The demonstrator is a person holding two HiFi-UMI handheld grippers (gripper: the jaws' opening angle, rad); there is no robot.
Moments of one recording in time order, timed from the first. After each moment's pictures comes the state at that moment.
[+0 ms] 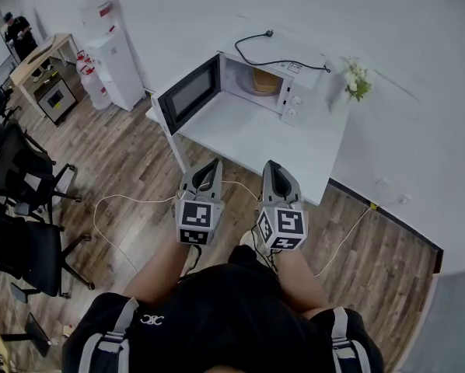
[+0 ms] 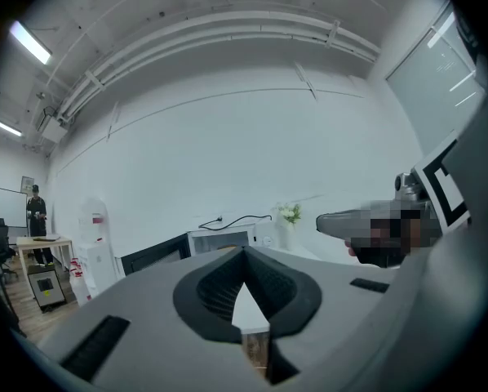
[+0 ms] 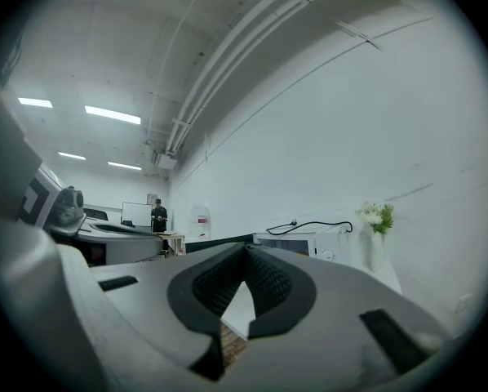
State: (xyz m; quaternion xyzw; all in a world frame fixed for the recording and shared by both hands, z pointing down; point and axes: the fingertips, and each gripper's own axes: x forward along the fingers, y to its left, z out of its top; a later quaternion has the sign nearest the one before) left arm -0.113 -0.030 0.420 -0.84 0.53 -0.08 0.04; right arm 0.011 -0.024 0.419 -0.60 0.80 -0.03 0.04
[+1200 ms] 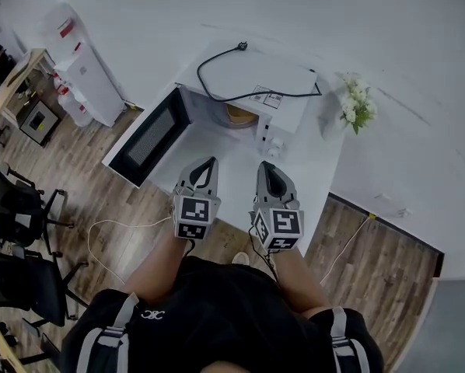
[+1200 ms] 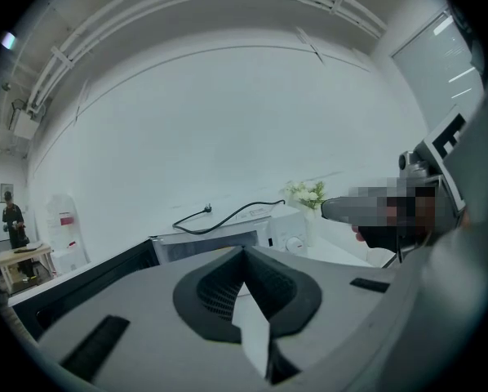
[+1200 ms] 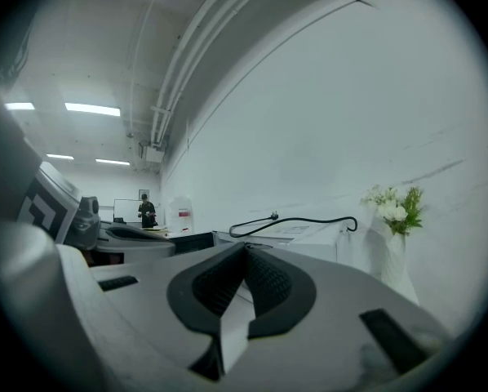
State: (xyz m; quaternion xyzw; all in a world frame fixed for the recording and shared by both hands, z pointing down) left arm 0.004 -0.326 0.450 -0.85 0.50 -0.15 0.03; right arm 0.122 -0.302 0.438 -0.61 0.79 -0.07 0.02
